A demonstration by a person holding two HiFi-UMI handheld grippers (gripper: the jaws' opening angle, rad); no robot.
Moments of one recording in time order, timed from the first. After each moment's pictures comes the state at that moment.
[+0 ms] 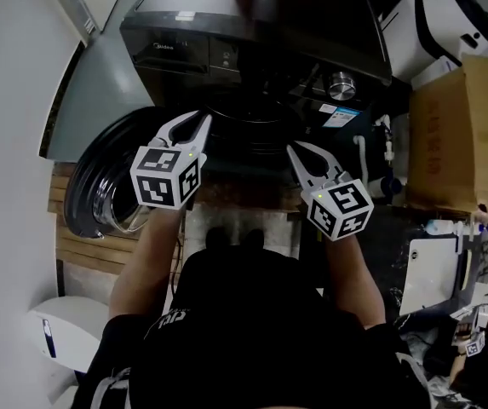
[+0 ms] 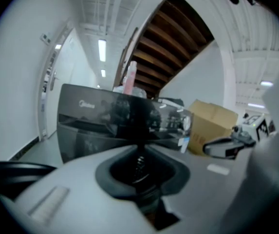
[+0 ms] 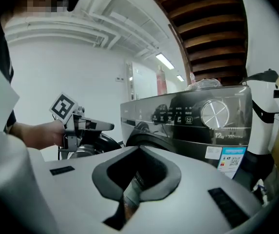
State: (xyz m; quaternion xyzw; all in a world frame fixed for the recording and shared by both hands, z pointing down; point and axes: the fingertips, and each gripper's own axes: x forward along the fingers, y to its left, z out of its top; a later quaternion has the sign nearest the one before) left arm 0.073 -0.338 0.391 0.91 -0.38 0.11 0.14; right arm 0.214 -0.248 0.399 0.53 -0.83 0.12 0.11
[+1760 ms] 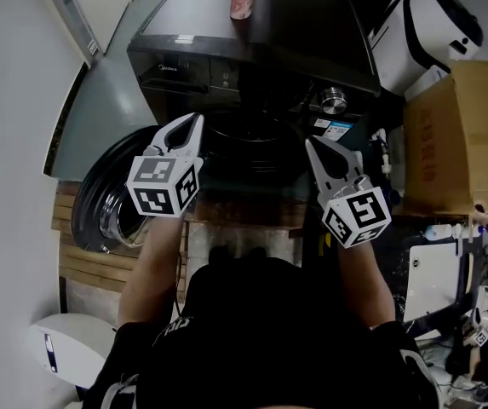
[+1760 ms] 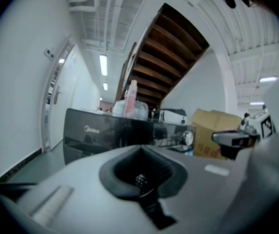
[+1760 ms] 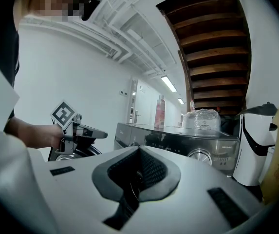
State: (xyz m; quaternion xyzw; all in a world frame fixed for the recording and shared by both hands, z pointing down) left arm 0.061 -0.346 0.338 0.91 -0.41 0.06 0.09; right arm 0.235 -0.246 0.316 0.56 -0.83 -0.01 0.07
